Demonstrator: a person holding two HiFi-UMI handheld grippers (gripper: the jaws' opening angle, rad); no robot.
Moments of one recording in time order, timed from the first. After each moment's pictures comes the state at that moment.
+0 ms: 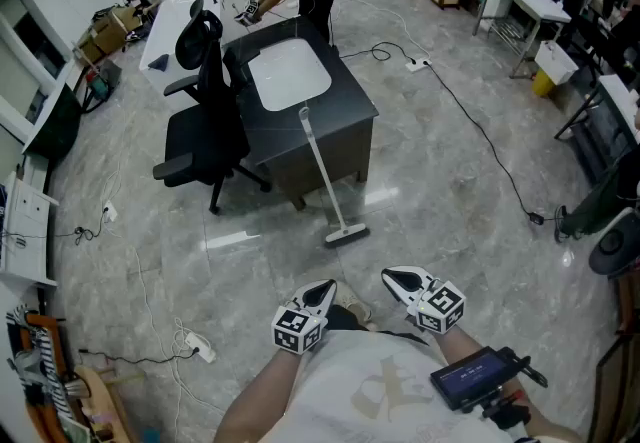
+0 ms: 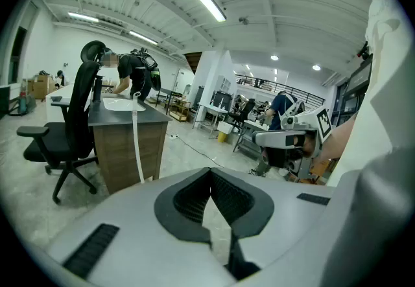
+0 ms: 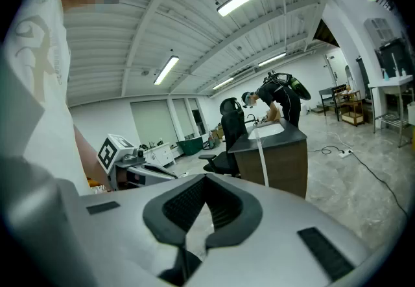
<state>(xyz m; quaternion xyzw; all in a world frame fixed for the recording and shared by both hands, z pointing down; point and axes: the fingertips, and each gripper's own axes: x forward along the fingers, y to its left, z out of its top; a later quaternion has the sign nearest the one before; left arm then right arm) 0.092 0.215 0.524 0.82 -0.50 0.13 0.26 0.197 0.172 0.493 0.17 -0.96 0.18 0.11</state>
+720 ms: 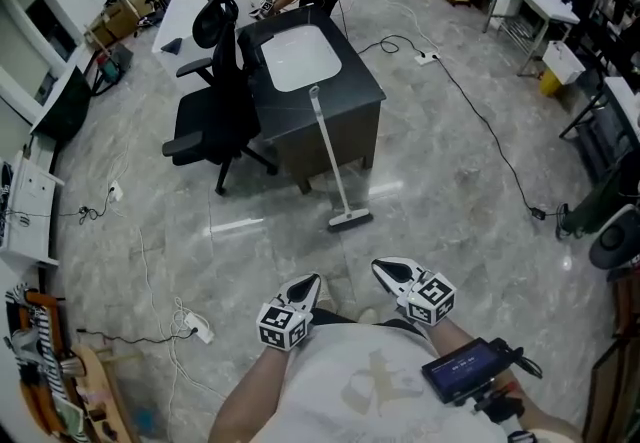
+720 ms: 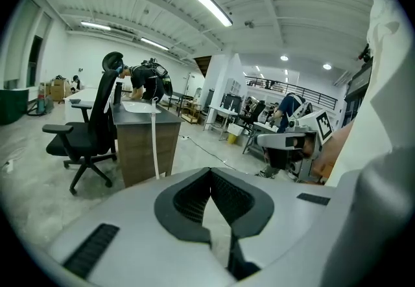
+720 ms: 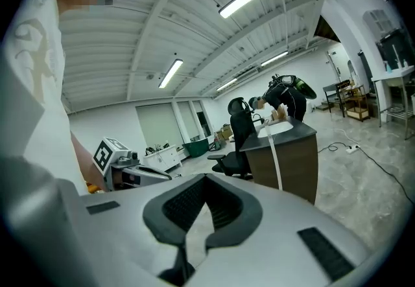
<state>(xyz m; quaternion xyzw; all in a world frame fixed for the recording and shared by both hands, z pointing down) 0.067 0.287 0.513 0.79 -0.54 0.12 0.26 0.184 0.225 0.489 0.15 -0.96 0.20 0.10</state>
